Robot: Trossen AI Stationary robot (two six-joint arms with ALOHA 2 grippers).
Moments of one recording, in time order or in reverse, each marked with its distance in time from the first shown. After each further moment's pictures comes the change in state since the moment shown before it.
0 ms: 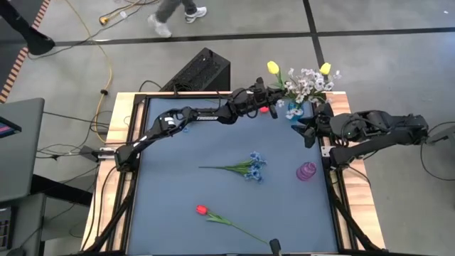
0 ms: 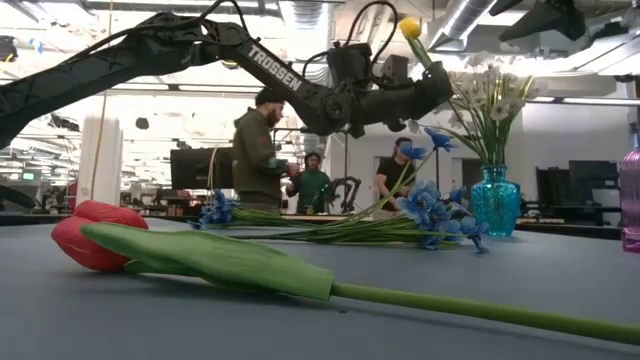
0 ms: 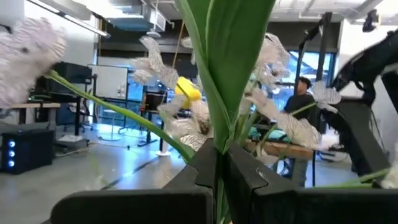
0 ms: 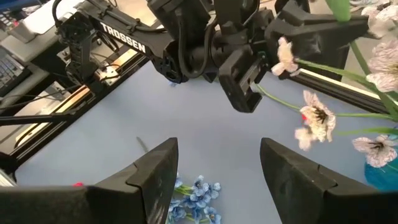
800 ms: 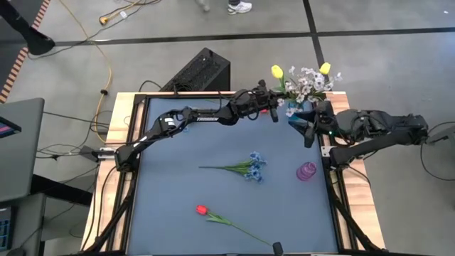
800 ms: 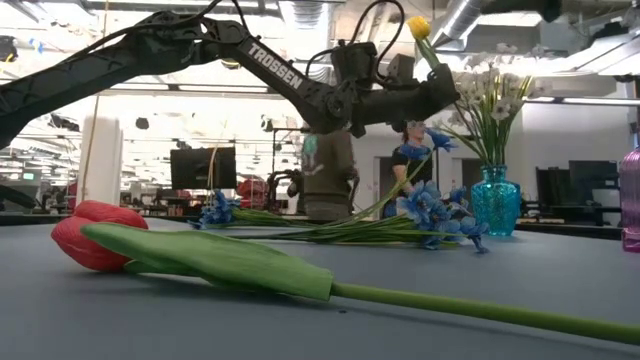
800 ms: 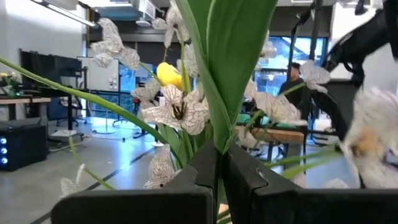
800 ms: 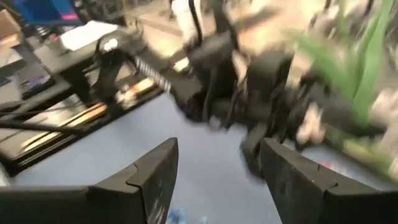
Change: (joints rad) left arm -0.012 0.000 0.006 -0.057 0.028 0.032; right arm -0.001 0.005 -0.001 0.205 0.031 -0.261
